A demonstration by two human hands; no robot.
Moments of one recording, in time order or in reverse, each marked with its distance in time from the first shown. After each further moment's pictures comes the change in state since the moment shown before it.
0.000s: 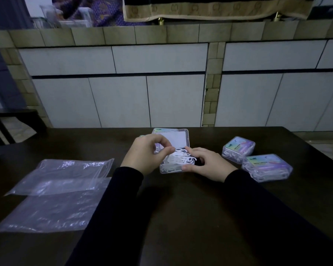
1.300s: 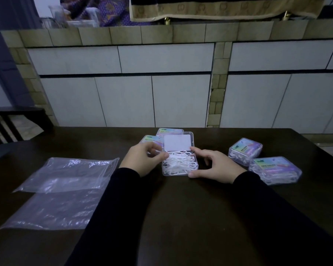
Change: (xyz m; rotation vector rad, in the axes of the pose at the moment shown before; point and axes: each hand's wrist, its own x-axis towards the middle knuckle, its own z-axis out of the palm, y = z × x) left_hand 0.001 -0.033 0.000 0.006 -0.114 -0.306; right_hand -0.006 -0.003 -0.007 0.052 -0.003 -0.022
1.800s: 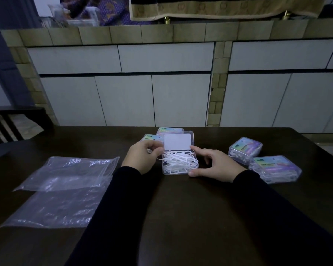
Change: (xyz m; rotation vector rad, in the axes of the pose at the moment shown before) left_hand 0.003 0.003 0.002 -0.067 0.011 -0.059; right_hand -0.001 -0.003 -0.001 -0.042 -0.004 0.002
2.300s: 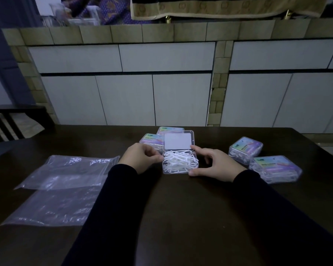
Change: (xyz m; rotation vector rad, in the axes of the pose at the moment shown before) left_hand 0.000 -0.005 -0.010 0.102 -0.148 -0.042; right_hand 0.002 0.003 0.001 0.015 -0.004 0.003
